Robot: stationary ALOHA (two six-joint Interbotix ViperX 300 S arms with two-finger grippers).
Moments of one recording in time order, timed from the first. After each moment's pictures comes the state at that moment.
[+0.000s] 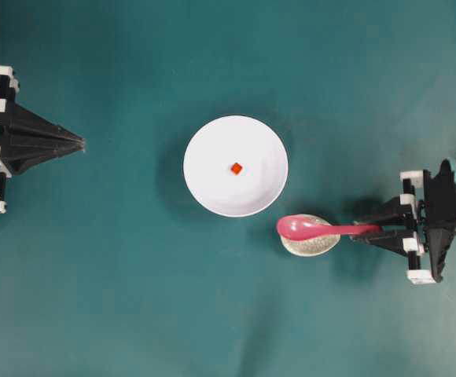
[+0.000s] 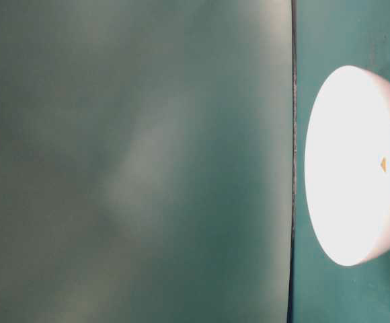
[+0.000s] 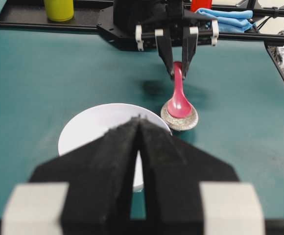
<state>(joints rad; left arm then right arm) 0.00 -0.95 1.16 0.01 -0.17 -0.05 0.57 -0.11 1.34 0.69 -0.94 0.00</state>
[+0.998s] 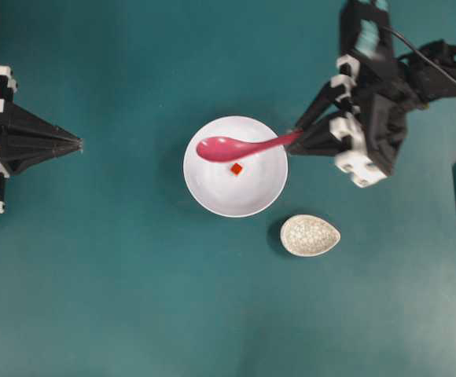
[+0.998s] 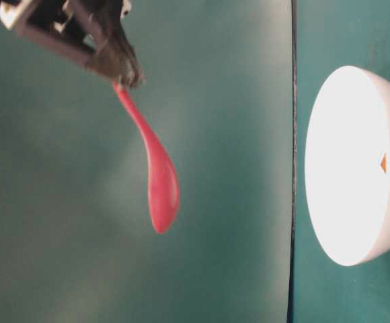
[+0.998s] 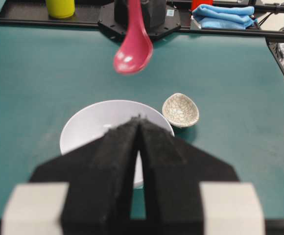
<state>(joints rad) 0.00 -0.96 1.16 0.01 -0.15 -0.04 -0.21 -0.35 0.56 0.68 0.52 -0.24</state>
